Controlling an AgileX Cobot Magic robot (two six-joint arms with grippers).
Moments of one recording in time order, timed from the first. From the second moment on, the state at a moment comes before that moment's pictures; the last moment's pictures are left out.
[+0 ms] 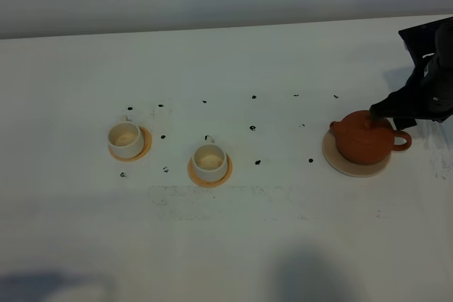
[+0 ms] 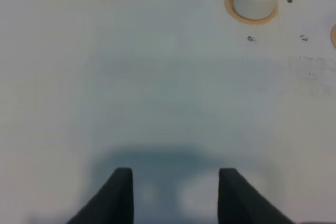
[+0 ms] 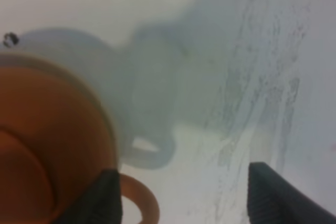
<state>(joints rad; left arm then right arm) 0.04 0.06 -0.45 -0.05 1.06 0.01 0.12 1.87 -1.19 -0.17 0.72 0.12</state>
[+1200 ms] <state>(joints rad) 0.04 0.06 -0.45 -0.05 1.06 0.01 0.13 1.83 -1.14 -0.14 0.79 0.11</state>
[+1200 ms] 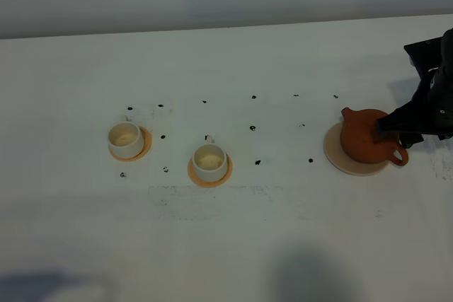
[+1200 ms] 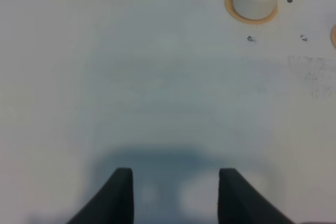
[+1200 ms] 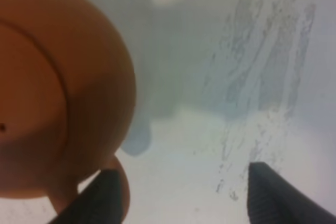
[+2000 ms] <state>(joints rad) 0.04 0.06 -0.45 -0.05 1.06 0.01 0.14 1.80 -1.14 -0.13 0.80 0.09</state>
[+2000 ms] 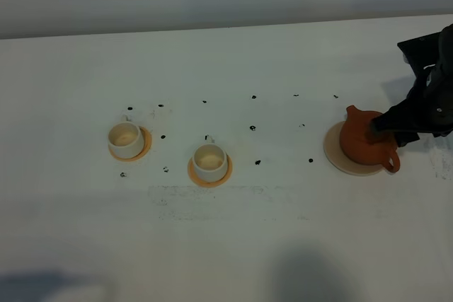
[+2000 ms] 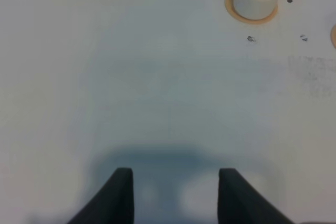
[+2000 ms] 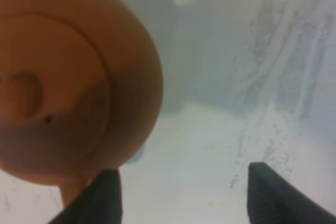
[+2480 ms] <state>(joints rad) 0.04 0.06 -0.45 -0.05 1.06 0.01 0.12 1.79 -1.09 -0.12 0.79 0.09</state>
